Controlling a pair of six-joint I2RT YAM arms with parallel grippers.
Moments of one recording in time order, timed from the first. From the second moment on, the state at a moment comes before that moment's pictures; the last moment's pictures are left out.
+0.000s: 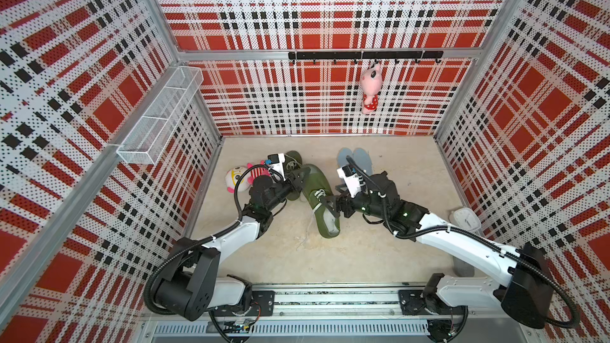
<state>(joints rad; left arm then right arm) -0.37 1.35 0.59 0.72 0.35 -0.76 0.83 1.28 0.94 -0.03 -0.15 0.30</state>
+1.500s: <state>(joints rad) -0.01 0.72 0.55 0.40 0.20 -0.59 0.70 1.66 1.38 -0.29 -0.01 0.42</state>
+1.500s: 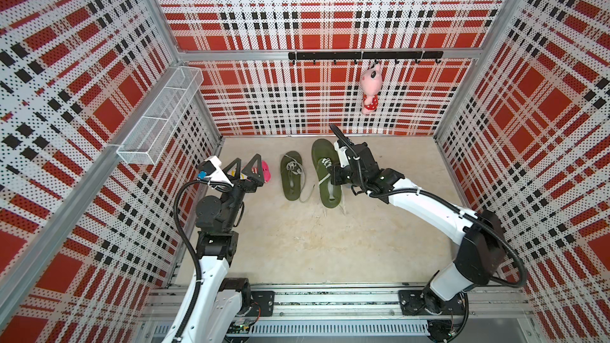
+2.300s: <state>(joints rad) 0.02 0.63 0.51 0.14 0.14 -0.49 0.63 2.30 1.90 -0.30 0.01 0.55</state>
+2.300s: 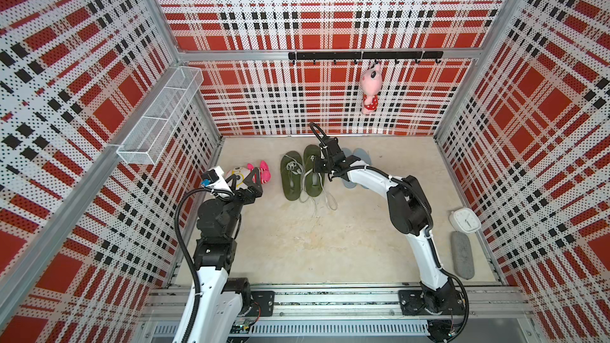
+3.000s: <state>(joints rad) 0.03 0.71 0.49 0.19 0.14 -0.50 0.62 2.19 1.73 -0.24 0.01 0.41</state>
